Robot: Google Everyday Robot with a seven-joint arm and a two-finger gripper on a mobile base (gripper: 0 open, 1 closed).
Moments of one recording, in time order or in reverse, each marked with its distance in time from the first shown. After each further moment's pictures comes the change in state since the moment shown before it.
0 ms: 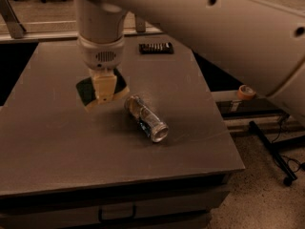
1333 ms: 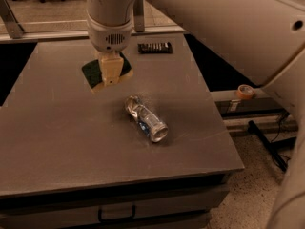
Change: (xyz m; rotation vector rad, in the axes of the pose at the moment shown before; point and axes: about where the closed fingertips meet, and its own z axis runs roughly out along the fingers) arm 0.032 -0.038 -0.021 0.085 0.010 -0.024
